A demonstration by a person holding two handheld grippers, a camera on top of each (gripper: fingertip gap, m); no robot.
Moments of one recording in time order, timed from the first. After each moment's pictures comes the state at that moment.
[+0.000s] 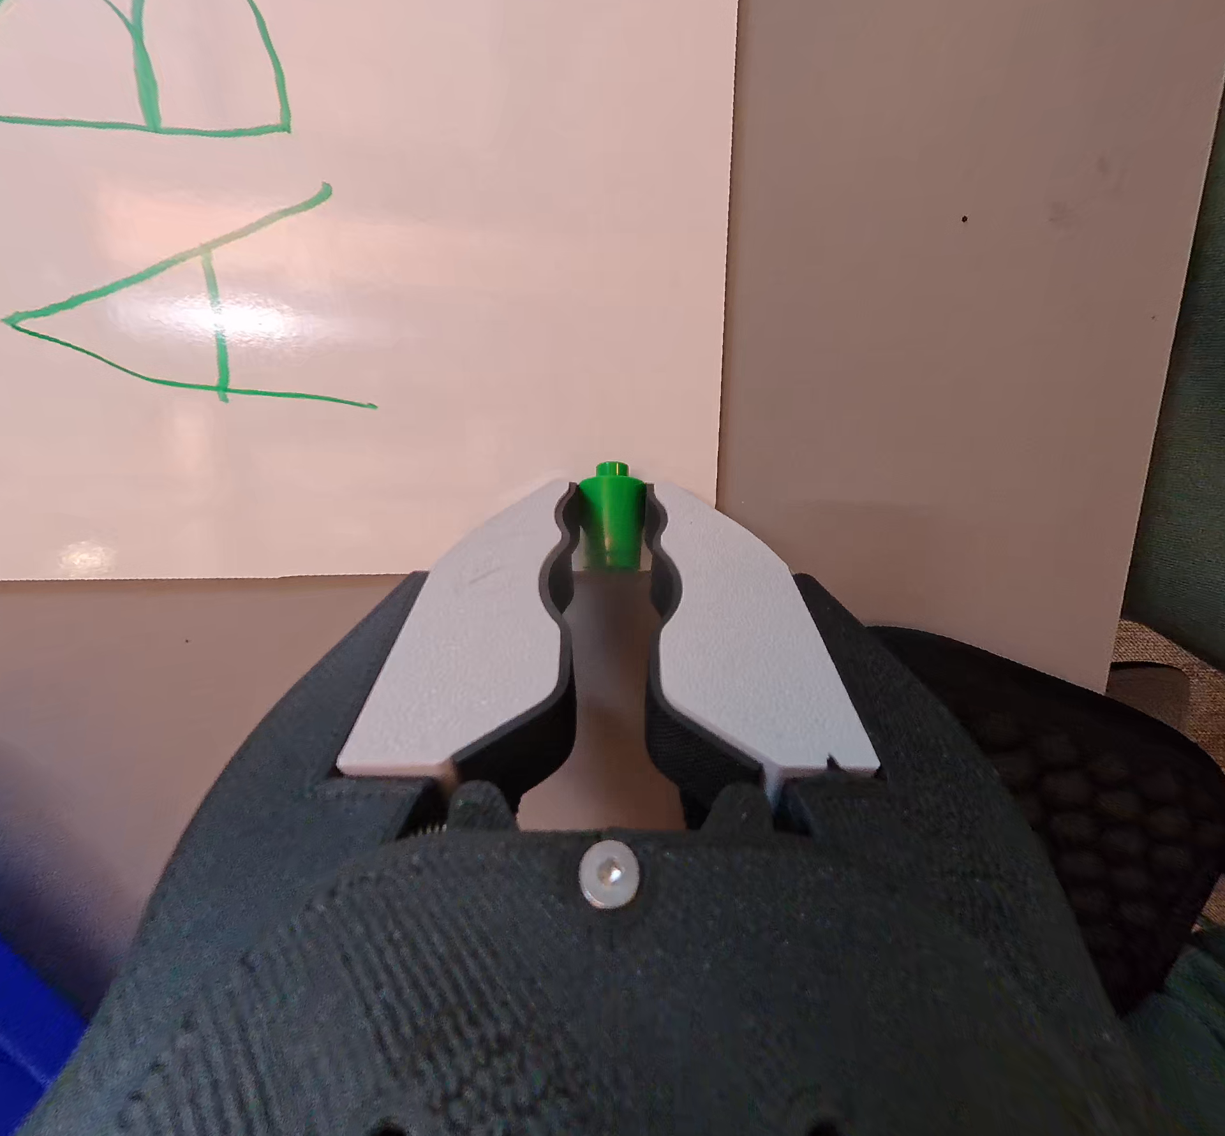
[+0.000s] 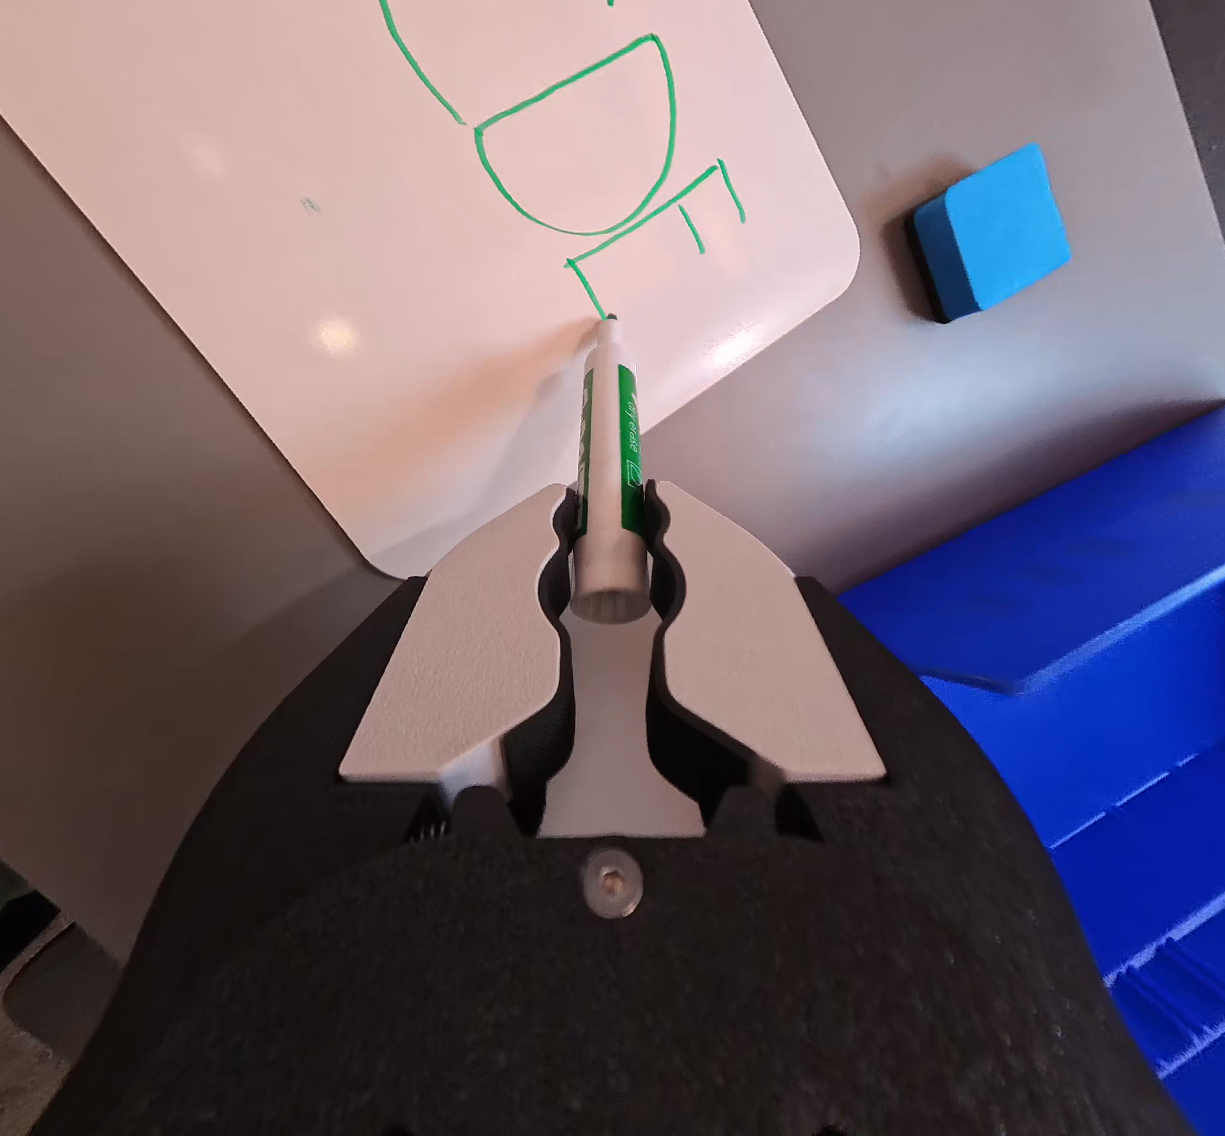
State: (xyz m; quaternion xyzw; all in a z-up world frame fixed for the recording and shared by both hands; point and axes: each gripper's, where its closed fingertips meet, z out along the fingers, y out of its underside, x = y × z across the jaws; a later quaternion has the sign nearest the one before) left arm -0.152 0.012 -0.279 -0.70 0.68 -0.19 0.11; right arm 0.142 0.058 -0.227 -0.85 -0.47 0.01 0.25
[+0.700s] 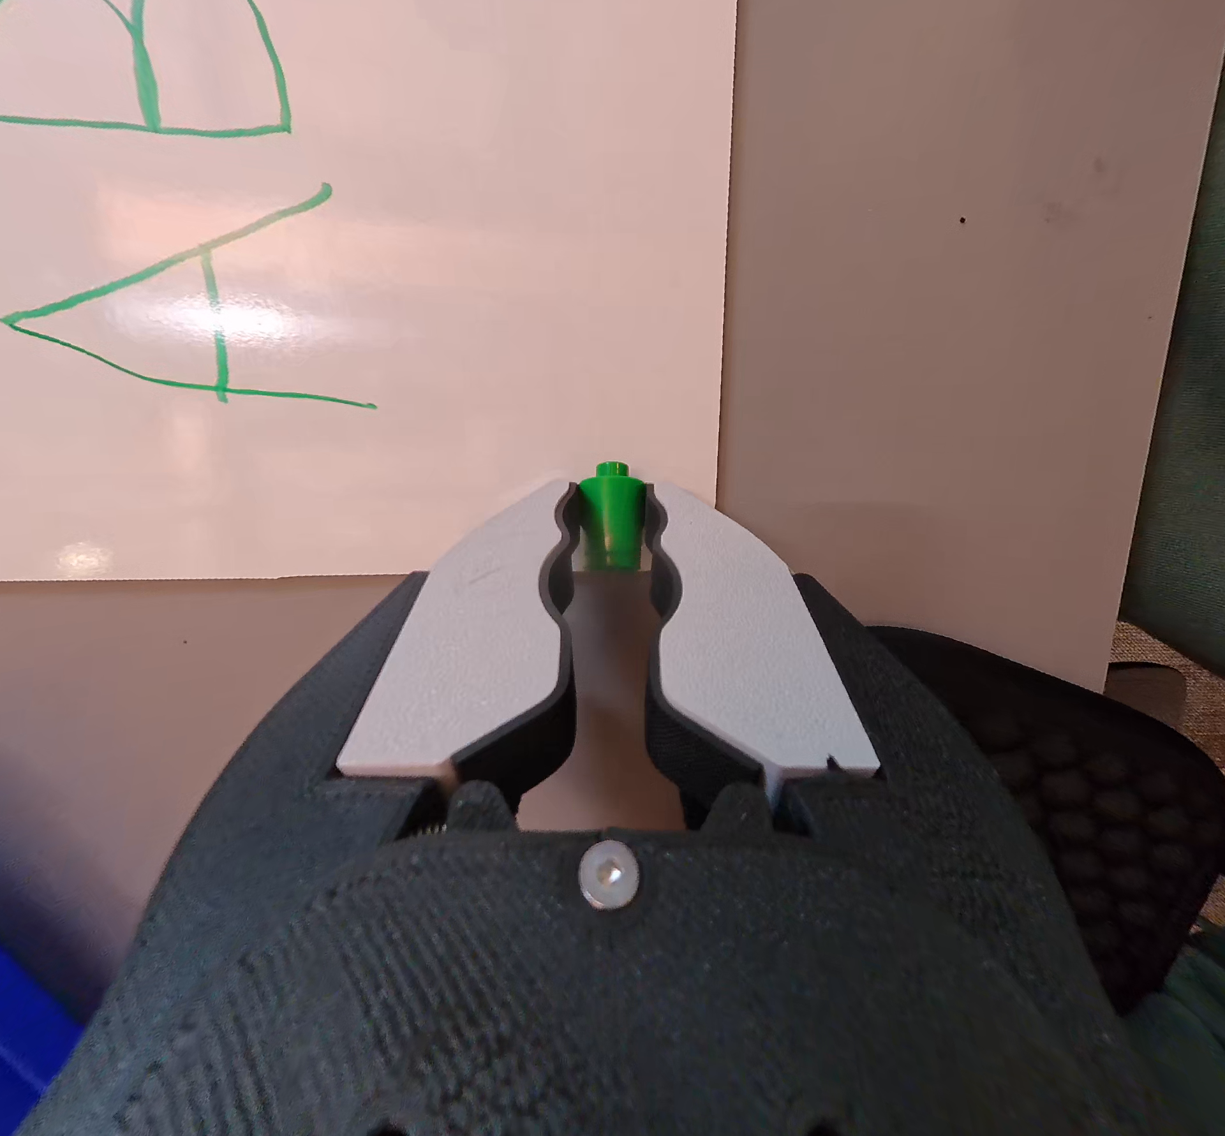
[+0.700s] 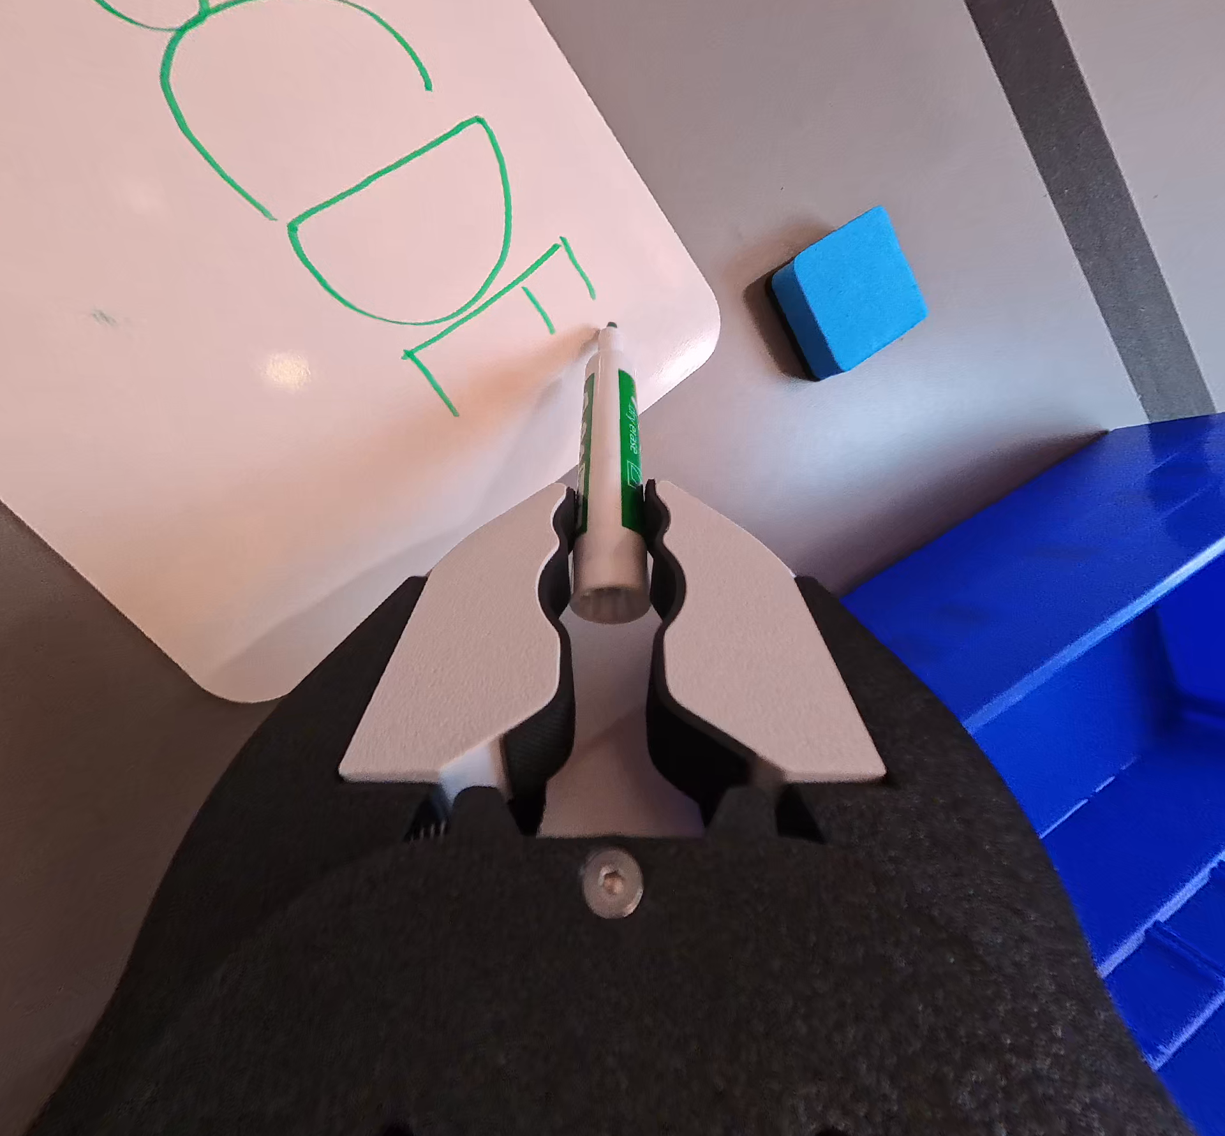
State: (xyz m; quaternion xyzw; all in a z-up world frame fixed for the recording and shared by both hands) left arm -0.152 0.012 -0.279 -0.70 0.68 -0.19 0.11; right arm 0.147 0.116 -0.228 -0.85 -0.44 -0.01 0.27
